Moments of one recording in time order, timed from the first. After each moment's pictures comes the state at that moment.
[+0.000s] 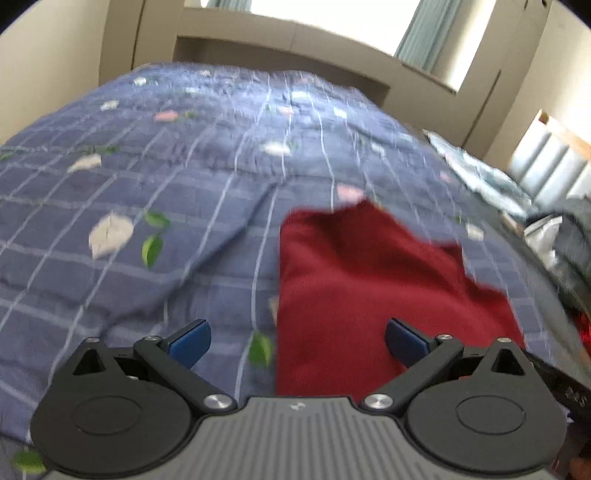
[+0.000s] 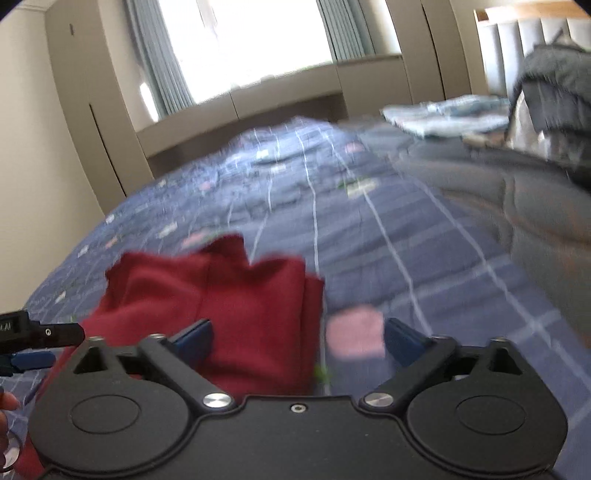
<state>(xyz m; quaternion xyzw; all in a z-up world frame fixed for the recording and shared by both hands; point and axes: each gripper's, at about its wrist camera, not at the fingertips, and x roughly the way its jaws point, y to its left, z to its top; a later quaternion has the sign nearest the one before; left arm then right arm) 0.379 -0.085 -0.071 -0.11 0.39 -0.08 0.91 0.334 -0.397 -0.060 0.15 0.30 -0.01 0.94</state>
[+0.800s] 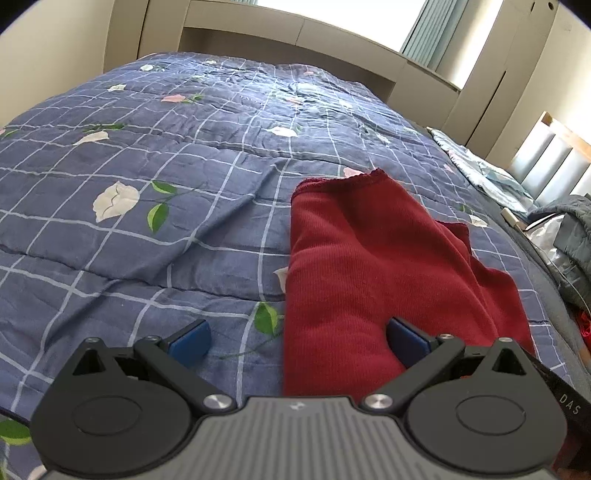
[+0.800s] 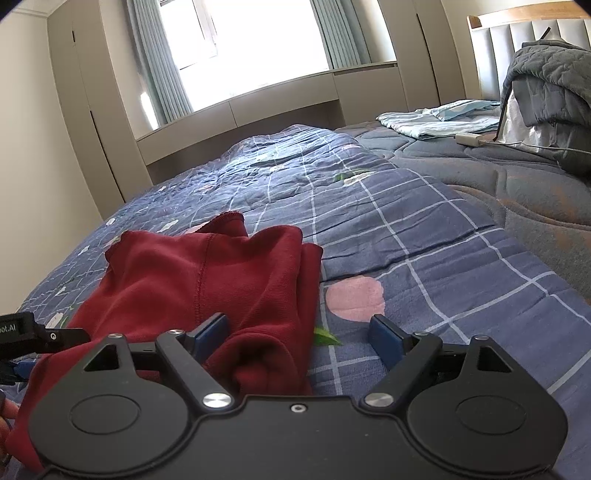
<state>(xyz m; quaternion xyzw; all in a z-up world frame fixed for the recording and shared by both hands) 0.371 -0.081 -0.086 -0.13 0.40 -0.08 0.90 0.313 -0.392 -0.079 0.15 0.27 -0.02 0.95</state>
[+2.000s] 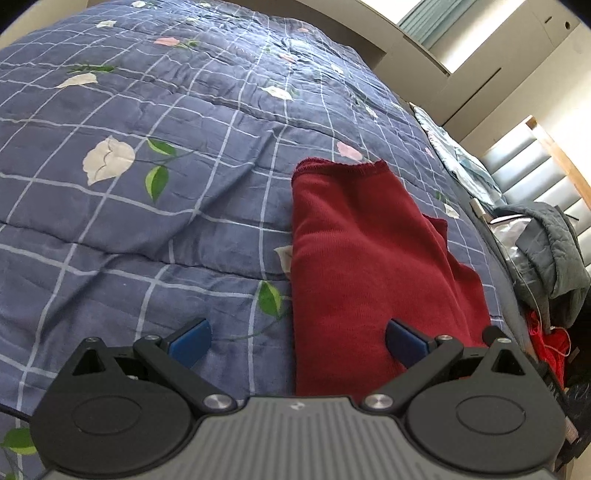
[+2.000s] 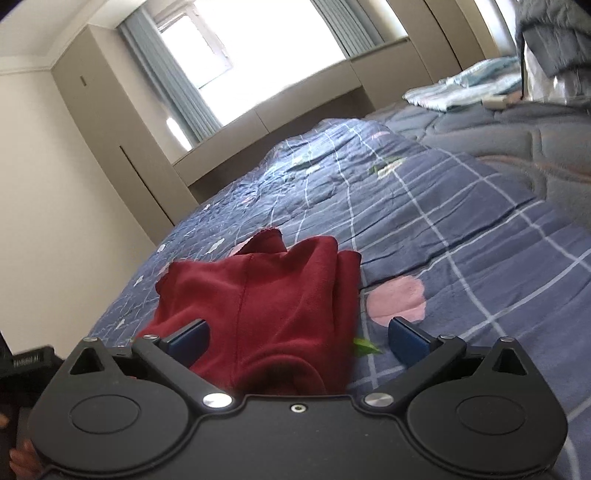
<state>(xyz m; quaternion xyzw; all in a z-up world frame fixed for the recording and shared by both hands) 0.386 -0.040 -0.085 -0.20 0.47 -0.15 0.85 0.322 -0.412 -0.075 0.26 0.27 0.07 0.93</state>
